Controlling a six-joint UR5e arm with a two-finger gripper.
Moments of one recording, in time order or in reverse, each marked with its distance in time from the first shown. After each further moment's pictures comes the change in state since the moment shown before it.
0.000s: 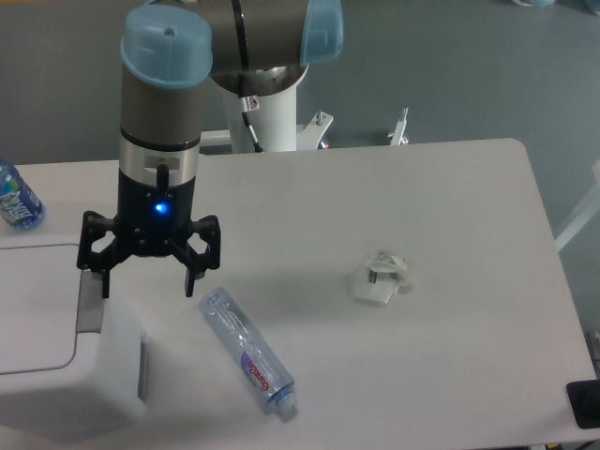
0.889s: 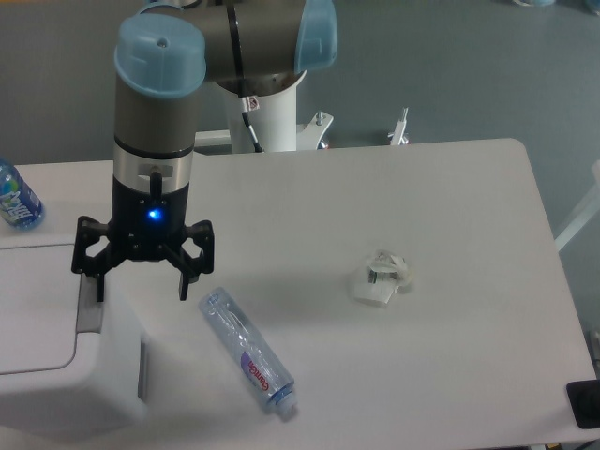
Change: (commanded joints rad) arm -0.008 -0.014 0.000 0.002 0.002 -0.003
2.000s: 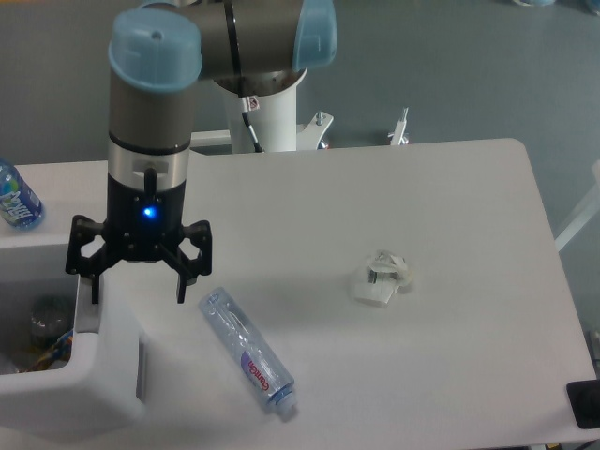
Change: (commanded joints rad) arm 0.027 0.003 0.117 0.003 0.098 0.098
